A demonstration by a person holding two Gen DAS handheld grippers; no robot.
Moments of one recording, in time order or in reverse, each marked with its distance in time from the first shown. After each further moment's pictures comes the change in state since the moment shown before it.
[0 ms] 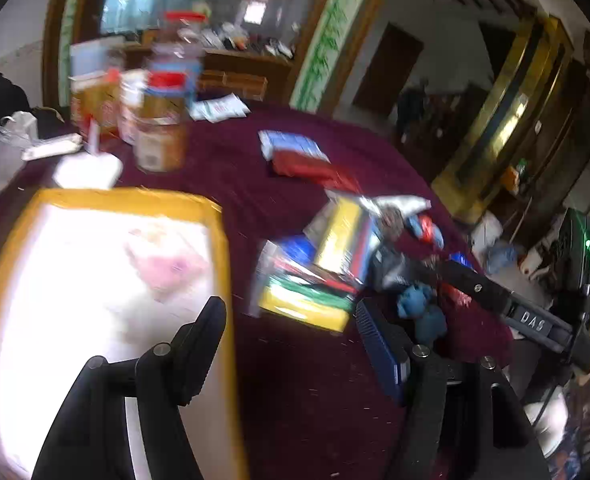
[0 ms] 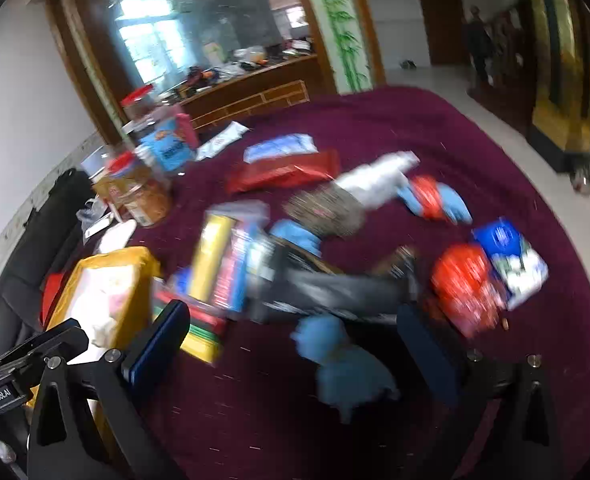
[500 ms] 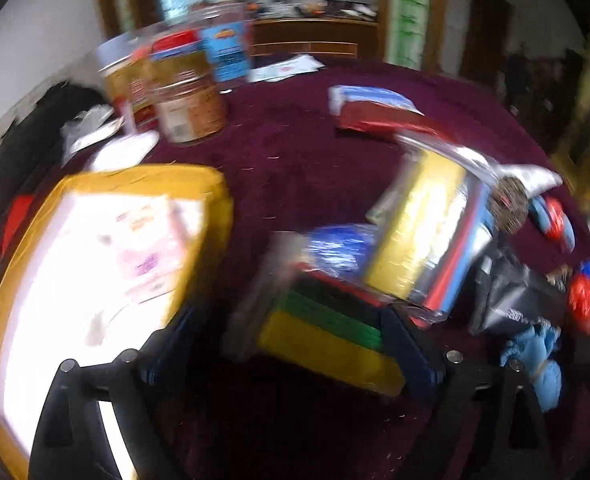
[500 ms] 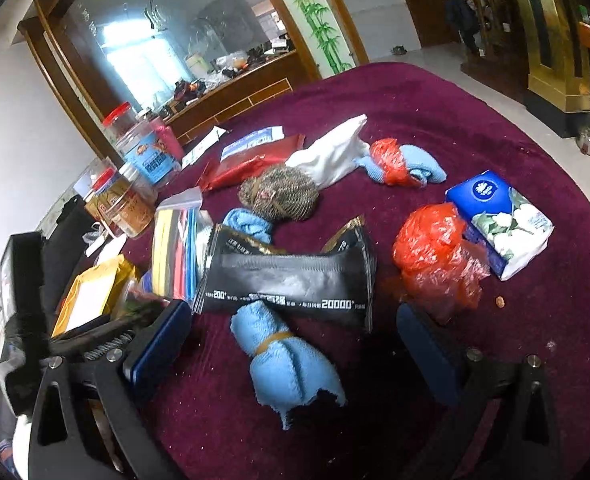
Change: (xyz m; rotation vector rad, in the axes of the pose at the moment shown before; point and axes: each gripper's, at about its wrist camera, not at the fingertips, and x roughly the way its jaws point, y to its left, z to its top) left arm 0.114 -0.047 -0.004 -0.051 0.101 0.466; right arm 0.019 -0.052 -0.016 0.097 -0.011 0.071
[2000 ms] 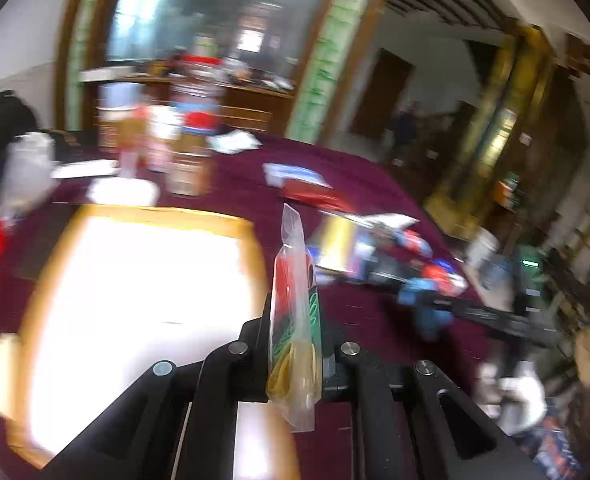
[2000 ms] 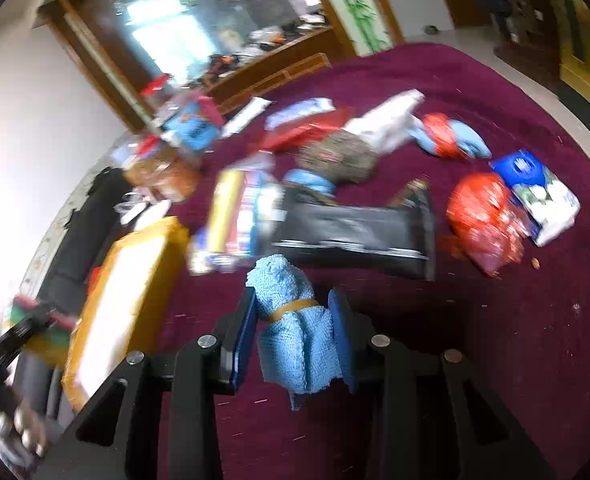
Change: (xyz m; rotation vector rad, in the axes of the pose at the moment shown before) left arm -0.138 0.124 -0.040 0.078 -0.200 -0.502; right arm -0.025 0.038 -0.014 -0.050 0.094 0.122
